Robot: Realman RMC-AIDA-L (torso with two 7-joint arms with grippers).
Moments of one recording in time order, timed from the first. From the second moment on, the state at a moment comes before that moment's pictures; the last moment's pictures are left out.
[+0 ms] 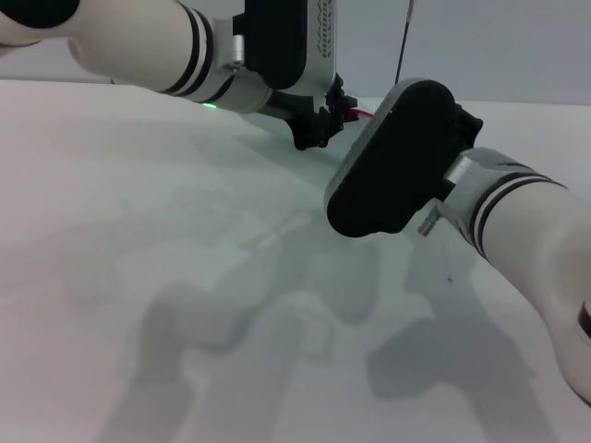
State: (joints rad) left arm -0.77 -2.03 1.49 1.15 -0.87 -0.97 1.52; right arm 0.57 2.02 -2.37 -1.59 -0.34 1.11 0.27
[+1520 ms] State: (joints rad) left arm -0.48 -2.02 1.35 1.31 -0.85 -0.97 1.46; right arm 0.51 2.02 -2.27 -1.53 -0.43 1.12 0.28
